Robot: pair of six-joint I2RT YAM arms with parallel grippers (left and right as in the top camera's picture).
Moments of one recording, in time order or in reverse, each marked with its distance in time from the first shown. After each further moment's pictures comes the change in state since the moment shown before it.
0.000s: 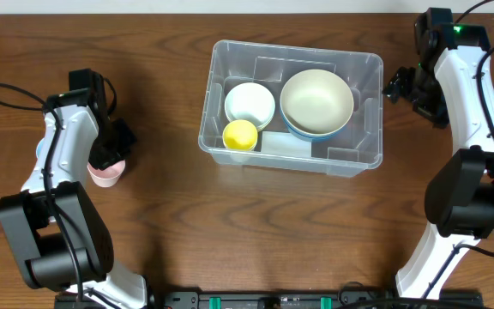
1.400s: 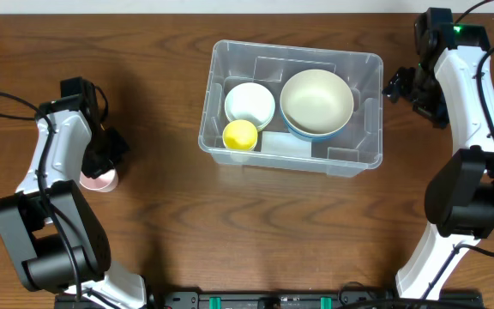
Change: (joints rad) left arm 0.052 0.000 -0.040 -0.003 -0.029 0.015; right arm 0.000 0.000 0.000 0.000 0.000 0.000
